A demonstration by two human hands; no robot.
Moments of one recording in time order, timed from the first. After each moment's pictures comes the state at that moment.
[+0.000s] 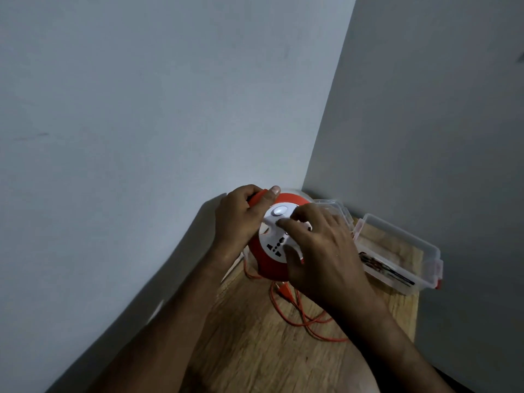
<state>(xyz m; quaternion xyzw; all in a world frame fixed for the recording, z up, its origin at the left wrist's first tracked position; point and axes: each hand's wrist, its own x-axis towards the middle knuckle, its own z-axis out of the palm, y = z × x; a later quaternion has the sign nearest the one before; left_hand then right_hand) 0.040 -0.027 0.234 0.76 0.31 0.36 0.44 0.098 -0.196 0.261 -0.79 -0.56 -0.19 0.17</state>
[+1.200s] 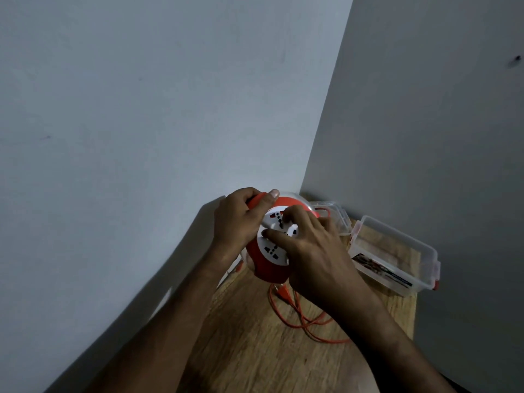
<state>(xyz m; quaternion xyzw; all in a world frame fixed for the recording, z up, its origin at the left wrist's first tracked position) 0.040 -0.026 0.232 0.77 0.31 0.36 0.43 0.104 -0.193 0.255 -0.79 -0.60 -0.14 0.06</state>
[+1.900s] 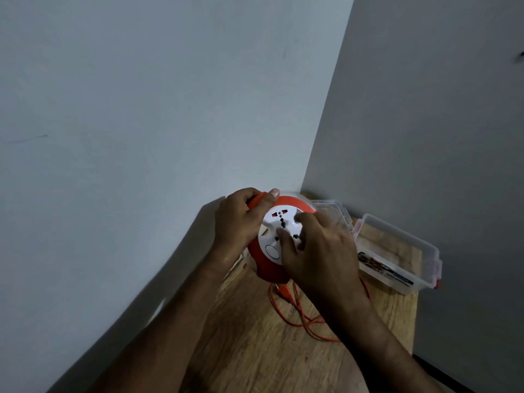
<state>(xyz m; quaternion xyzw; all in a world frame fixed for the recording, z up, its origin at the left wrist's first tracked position) 0.041 -0.027 0.228 0.76 0.31 0.36 0.44 0.090 -0.185 0.254 -0.83 -0.44 -0.20 0.28</state>
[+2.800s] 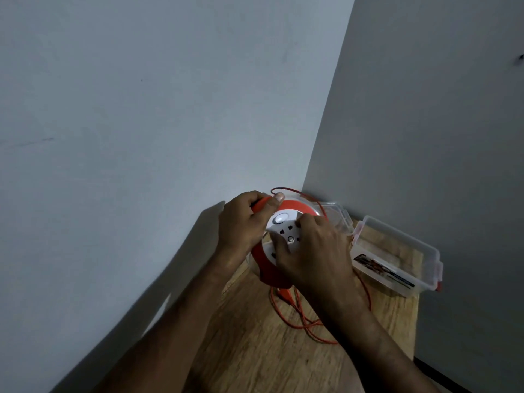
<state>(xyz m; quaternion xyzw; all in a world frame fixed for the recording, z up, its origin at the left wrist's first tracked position) 0.040 -0.034 0.231 0.76 0.31 0.36 0.44 0.086 -0.180 0.260 -0.87 -0.41 -0.13 0.25</state>
